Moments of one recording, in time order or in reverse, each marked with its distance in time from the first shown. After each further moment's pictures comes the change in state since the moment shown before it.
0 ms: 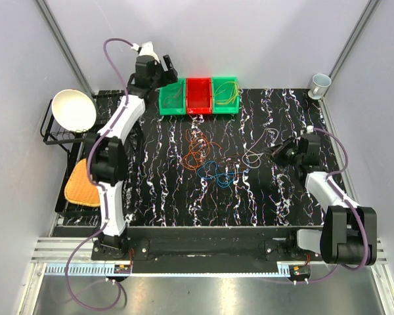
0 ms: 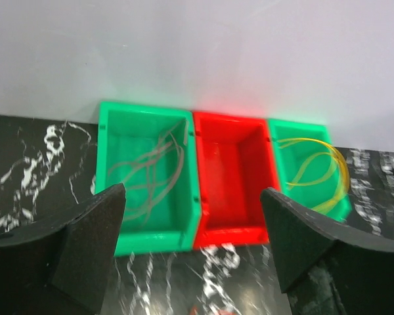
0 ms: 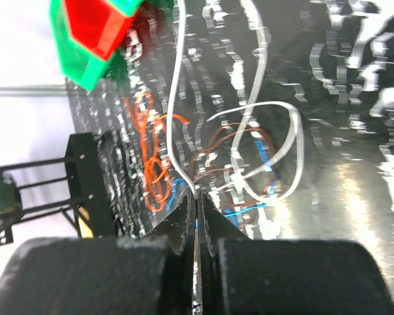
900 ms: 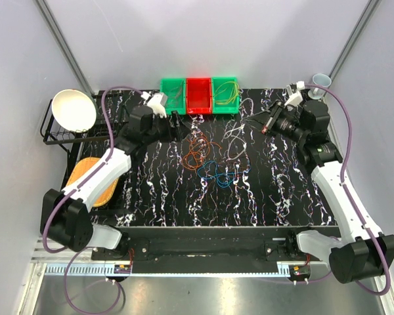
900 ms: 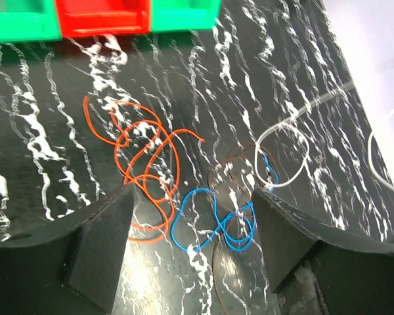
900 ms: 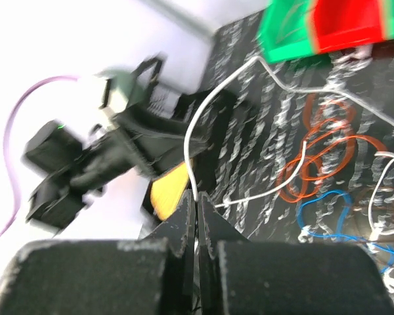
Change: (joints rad) left arm -0.181 -0.755 -0.893 0.007 0.257 -0.055; right arm 0.243 -0.129 0.498 -0.238 -0.138 -0.057
